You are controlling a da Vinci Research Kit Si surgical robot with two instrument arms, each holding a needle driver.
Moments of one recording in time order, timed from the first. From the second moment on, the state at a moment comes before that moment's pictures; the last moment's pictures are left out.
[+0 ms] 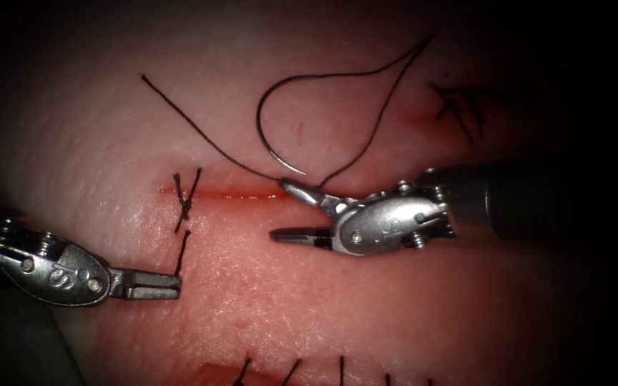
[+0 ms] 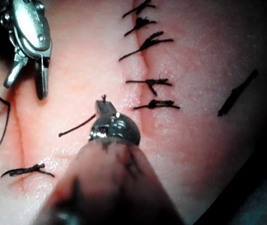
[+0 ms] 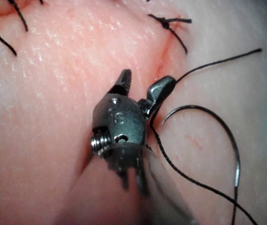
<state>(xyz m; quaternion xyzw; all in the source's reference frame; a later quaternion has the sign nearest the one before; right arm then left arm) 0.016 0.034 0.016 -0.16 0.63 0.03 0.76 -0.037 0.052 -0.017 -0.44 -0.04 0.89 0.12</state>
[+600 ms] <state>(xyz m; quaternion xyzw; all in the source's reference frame) 0.009 0.034 0.017 -0.19 0.59 0.06 0.78 -0.048 0.048 -0.016 -0.52 -0.11 0.84 0.11</state>
